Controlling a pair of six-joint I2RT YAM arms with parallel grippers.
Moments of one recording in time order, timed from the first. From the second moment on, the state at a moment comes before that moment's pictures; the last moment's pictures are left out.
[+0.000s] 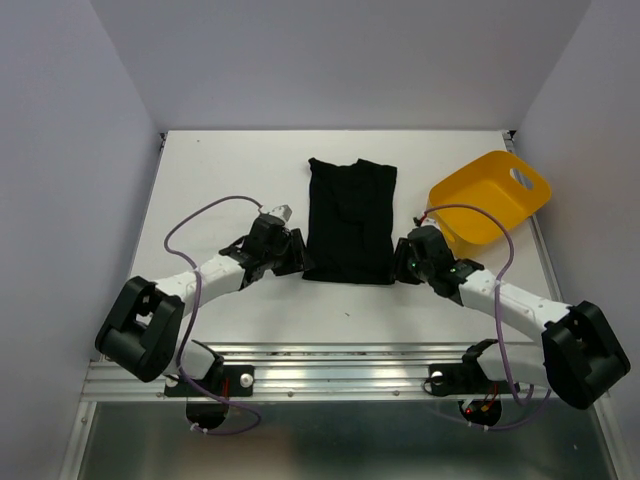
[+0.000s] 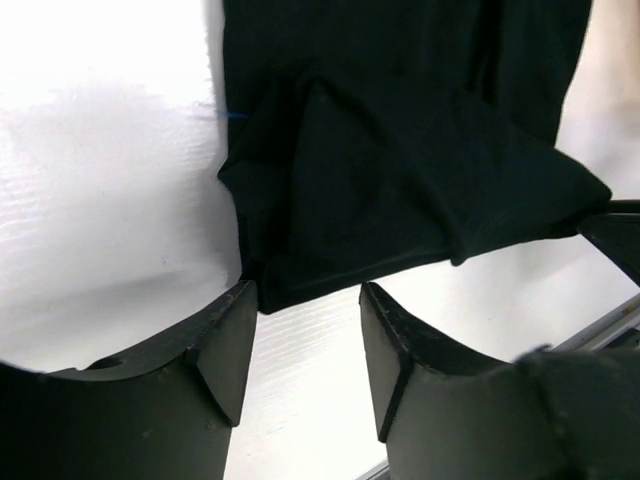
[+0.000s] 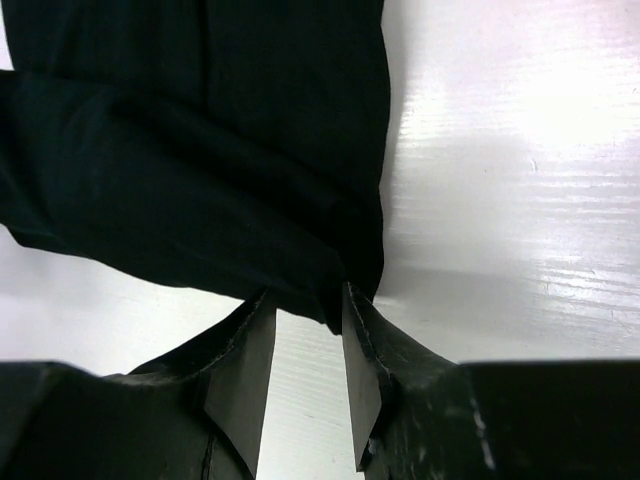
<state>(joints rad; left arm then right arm) -0.55 1.38 0.65 -0.06 0.16 -0.68 0.55 1.20 0.57 -0.16 0.09 0.68</state>
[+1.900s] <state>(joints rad) -0.51 1.36 0.72 -0.16 0.15 -0.66 0.54 1.27 0.74 -0.20 0.11 0.61</state>
